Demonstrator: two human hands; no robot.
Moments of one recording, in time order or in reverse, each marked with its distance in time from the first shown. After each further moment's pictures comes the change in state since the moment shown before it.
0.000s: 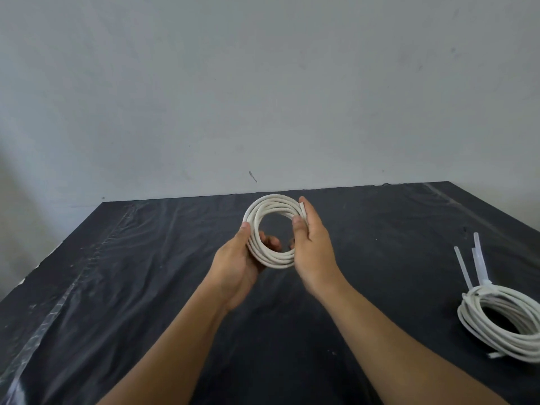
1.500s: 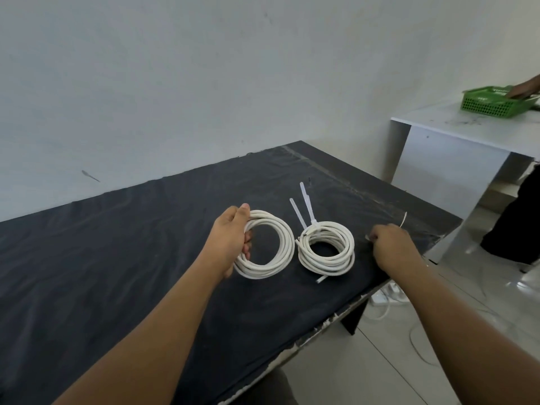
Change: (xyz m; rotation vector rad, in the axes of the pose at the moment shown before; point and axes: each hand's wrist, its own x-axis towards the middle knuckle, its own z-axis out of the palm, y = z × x) left_hand 0.048 -0.121 0.187 0.594 -0.182 -0.128; right_hand -0.089 0.093 -0.382 -1.266 0.293 0.516
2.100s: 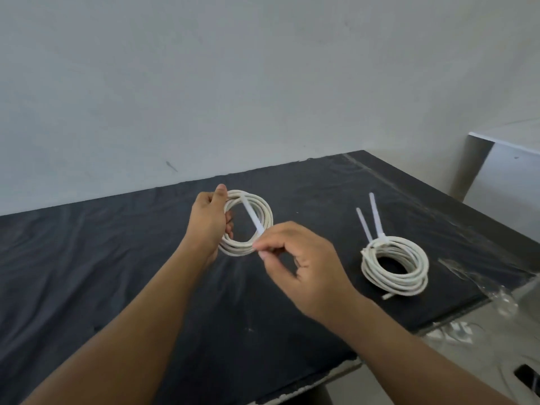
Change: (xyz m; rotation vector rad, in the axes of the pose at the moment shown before) left_hand -0.009 0.015 -0.126 -0.028 0.423 0.098; right_hand -0.136 -0.233 -0.043 0.986 0.139 -1.075
